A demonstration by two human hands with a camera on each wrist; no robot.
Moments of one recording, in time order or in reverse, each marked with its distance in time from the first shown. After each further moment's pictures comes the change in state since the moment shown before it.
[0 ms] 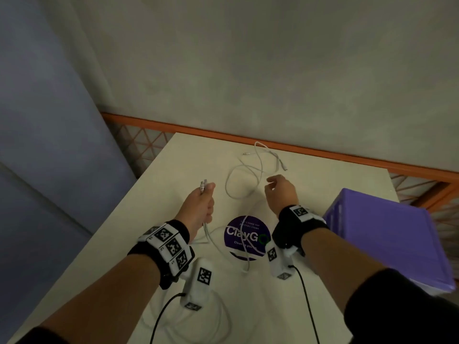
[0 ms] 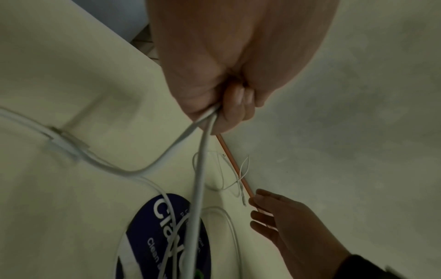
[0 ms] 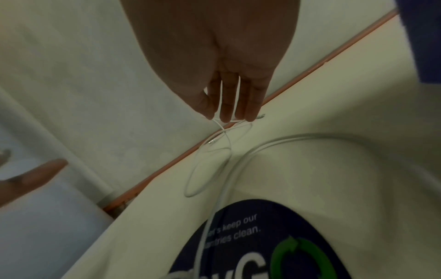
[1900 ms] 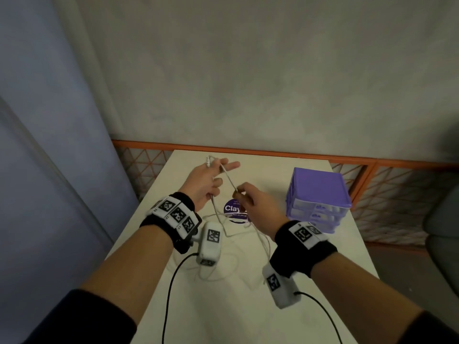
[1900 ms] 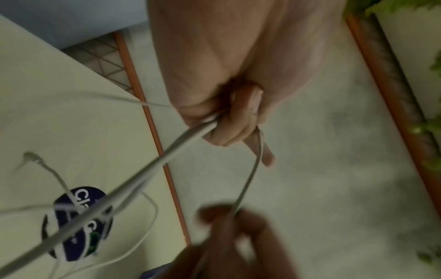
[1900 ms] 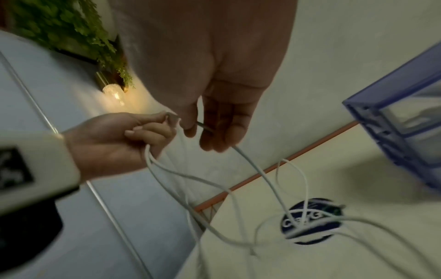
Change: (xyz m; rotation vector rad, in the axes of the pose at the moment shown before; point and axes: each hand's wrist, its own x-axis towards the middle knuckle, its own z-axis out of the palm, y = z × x) left_hand -0.185 0.081 -0.016 -0.170 -0.349 0.159; right_hand -0.281 -0.100 -0.096 0.139 -0.155 -0.367
